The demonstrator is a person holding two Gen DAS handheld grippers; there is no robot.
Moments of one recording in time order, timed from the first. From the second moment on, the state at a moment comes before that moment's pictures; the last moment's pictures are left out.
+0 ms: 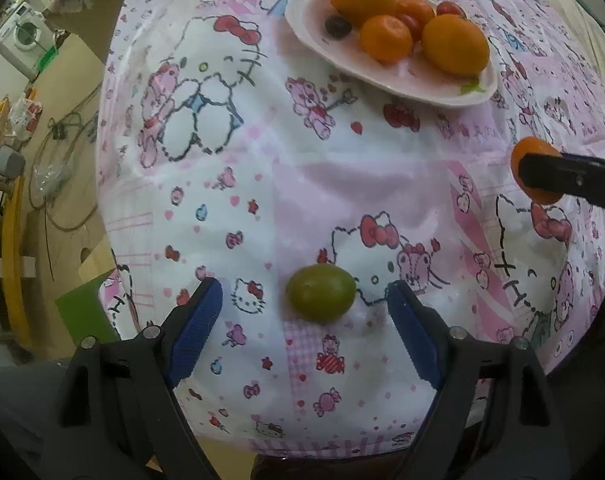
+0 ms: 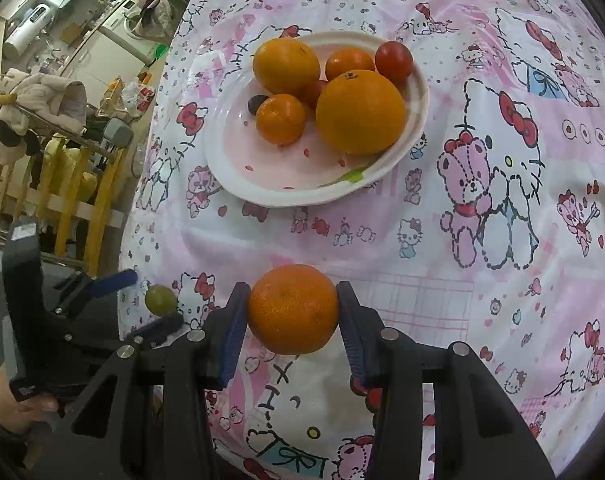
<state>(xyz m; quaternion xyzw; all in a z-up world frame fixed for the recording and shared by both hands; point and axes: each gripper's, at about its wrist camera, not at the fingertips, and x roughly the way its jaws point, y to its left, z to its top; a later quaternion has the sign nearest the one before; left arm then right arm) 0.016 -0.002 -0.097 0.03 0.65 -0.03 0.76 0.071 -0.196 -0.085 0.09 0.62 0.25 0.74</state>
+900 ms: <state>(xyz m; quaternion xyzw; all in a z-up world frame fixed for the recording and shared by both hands) 0.061 0.000 -0.026 0.02 0.58 -0.06 0.81 0.094 -0.216 -0.064 0.16 0.59 0.26 0.75</state>
